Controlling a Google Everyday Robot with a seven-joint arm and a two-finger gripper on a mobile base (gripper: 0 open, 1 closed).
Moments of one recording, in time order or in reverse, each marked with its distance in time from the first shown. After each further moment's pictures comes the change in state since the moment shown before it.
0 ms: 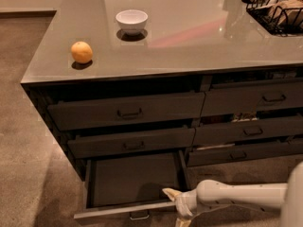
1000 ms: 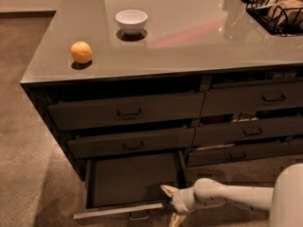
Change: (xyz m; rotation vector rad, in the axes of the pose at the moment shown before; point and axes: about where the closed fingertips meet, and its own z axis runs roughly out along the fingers) arm 0.018 -0.026 0.046 0.040 -0.058 0.005
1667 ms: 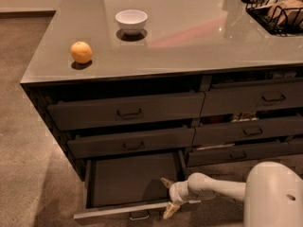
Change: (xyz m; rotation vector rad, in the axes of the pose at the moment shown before) arm 0.052 -0.054 0.058 0.068 0.018 0.105
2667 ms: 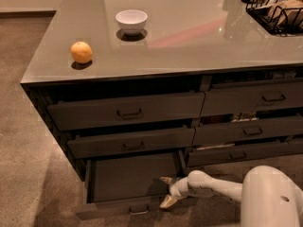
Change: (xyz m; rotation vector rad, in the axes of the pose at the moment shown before) arm 0.019 -0.033 0.017 0.077 -0.005 0.056
